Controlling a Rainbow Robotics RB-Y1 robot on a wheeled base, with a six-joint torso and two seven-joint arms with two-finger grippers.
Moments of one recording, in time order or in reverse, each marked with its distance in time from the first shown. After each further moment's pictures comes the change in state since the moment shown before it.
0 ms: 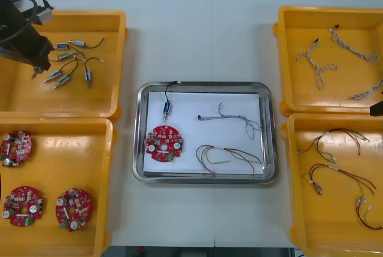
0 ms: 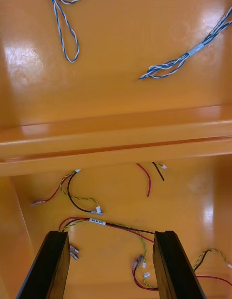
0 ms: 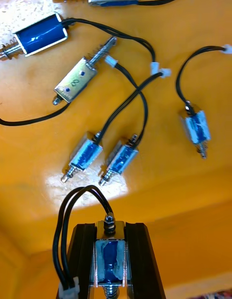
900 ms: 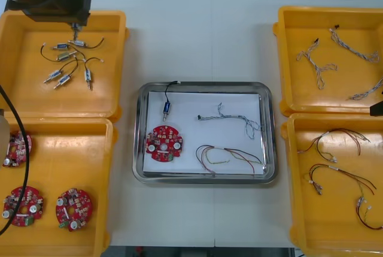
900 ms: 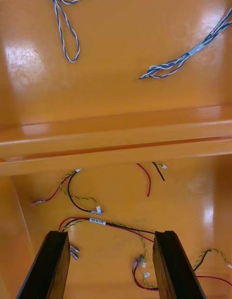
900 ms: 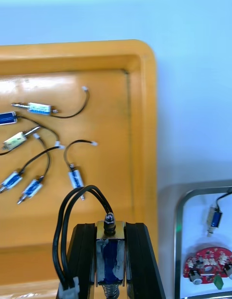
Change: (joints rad) right arm 0.001 -0.001 -0.001 -0.002 -0.002 0.000 0.000; left arm 0.054 -0.142 0.000 -0.695 -0.024 0.178 0.620
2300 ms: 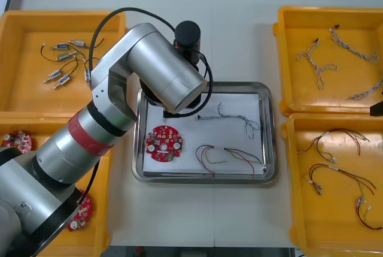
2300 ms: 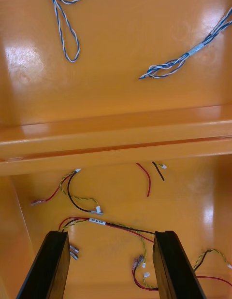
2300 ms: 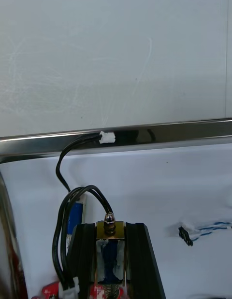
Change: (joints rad) right arm 0.001 0.000 -0.001 -0.001 -0.001 0.000 0.000; left arm 0.204 -0.301 -0.617 -0.065 -0.323 -0.257 0.500
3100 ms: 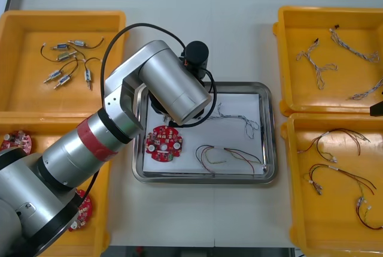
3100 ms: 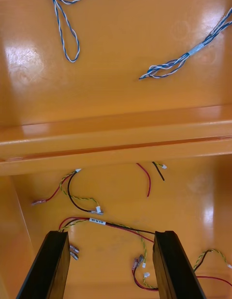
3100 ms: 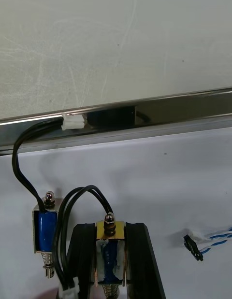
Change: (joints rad) right arm 0.000 0.000 0.000 0.000 0.000 0.000 0.000; left arm 0.000 0.000 -0.077 0.084 0.012 -0.078 0.001
